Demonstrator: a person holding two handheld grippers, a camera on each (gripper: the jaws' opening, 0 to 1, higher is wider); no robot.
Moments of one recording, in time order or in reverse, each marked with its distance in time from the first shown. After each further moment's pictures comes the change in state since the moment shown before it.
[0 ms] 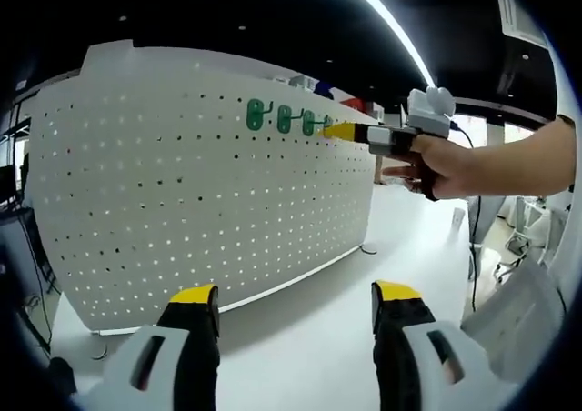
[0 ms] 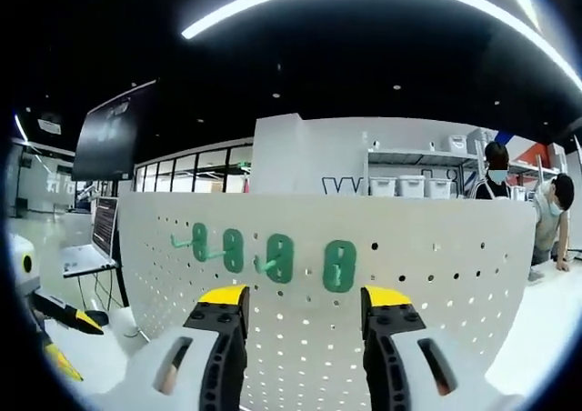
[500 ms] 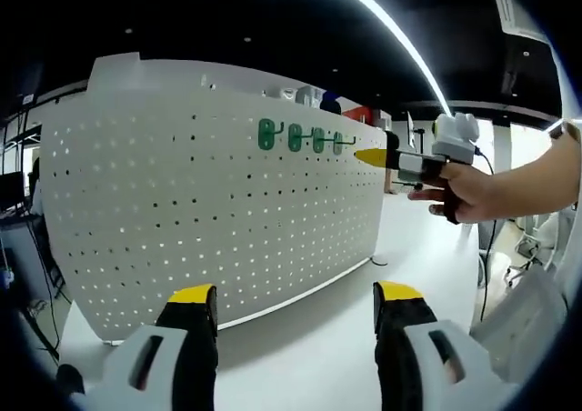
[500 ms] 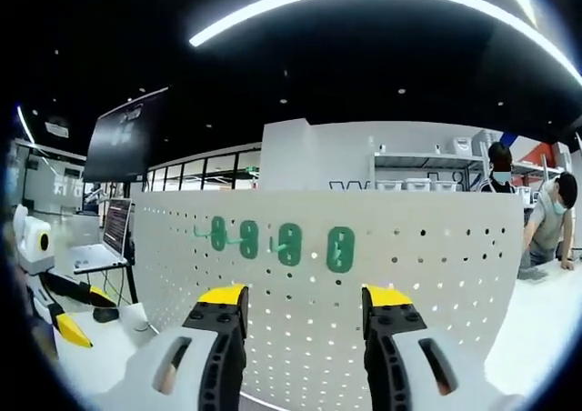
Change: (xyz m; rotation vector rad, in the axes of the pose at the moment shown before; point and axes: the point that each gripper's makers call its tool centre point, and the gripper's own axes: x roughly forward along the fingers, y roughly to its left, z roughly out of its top) left arm -0.004 0.008 0.017 0.010 -0.052 0.040; right arm -0.029 0.004 -0.008 0.007 -0.011 0.034
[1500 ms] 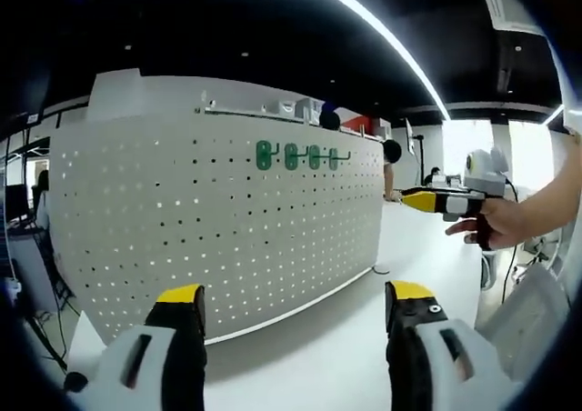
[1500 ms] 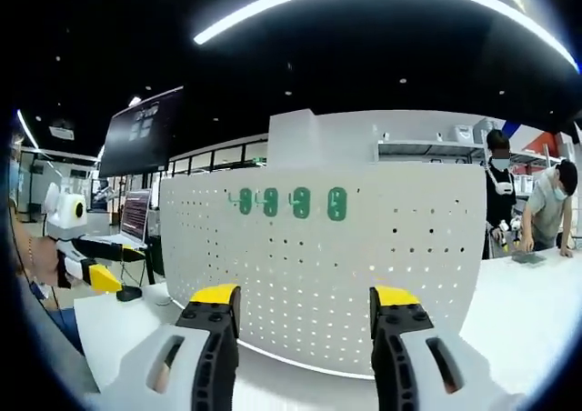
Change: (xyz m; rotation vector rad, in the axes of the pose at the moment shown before) left arm -0.016 -0.007 0.013 0.042 -0.066 0.023; right arm -0.087 0.006 -0.034 0.021 0.054 0.033
